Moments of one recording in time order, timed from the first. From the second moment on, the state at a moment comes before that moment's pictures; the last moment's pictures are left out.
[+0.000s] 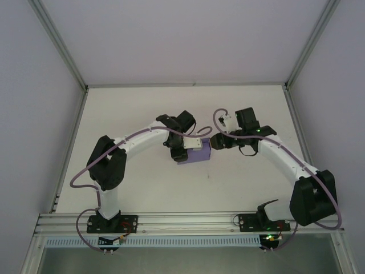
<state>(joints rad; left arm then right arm) -0.74 1.88 1.50 -0.97 0.07 0.65 0.36 1.36 0.99 -0.58 -0.44 0.03</state>
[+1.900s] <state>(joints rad) -0.73 1.87 1.50 -0.89 0.09 0.55 0.65 1.23 0.58 0.12 0.02 0.18</state>
